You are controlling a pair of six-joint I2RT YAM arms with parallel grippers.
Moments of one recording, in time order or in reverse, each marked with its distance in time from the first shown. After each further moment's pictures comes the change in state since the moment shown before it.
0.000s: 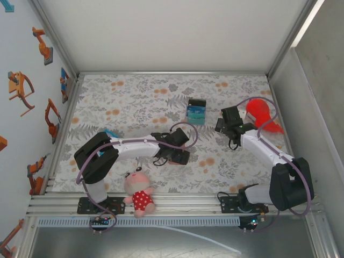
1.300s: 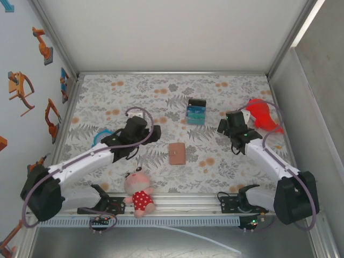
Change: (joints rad) left arm 0.261 -0.544 -0.312 0.244 -0.193 0.008; right arm -0.010 -0.116 -0.099 0.097 0.004 -0.021
